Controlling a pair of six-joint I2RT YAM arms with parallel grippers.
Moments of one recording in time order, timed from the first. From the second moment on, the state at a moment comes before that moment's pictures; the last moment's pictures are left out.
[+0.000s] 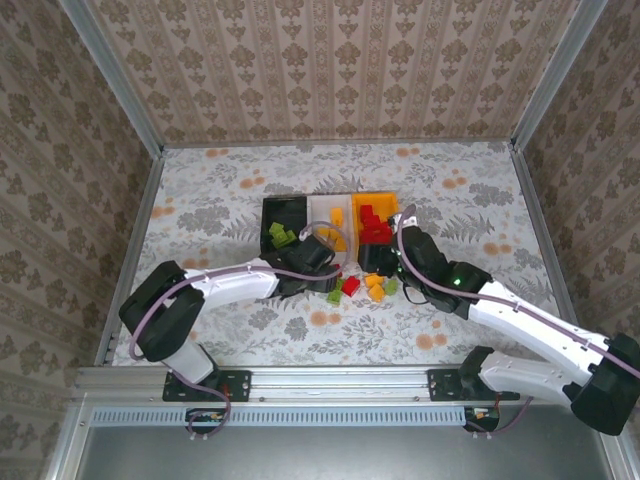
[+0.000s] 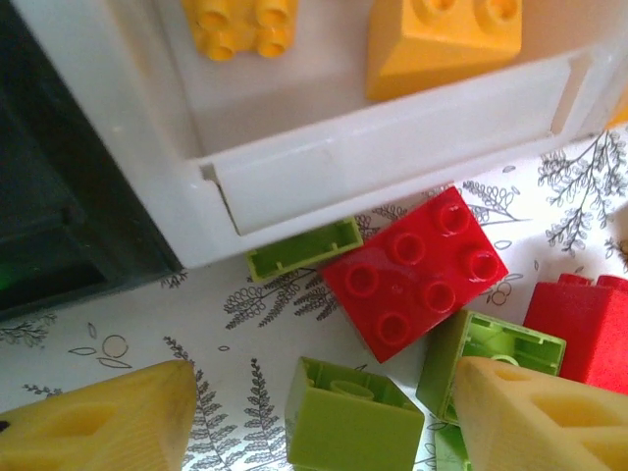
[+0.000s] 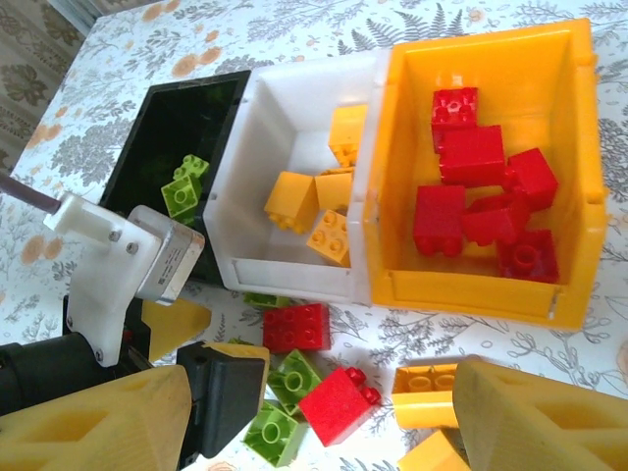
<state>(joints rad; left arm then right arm) -0.92 1.59 0.86 -0.29 -0.17 -0.54 0.75 1.03 0.80 -0.40 0.25 0.62</state>
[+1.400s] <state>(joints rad) -0.60 1.50 1.03 -0.40 -0.30 -0.40 0.70 0.97 0.76 -0.44 0.25 0.66</state>
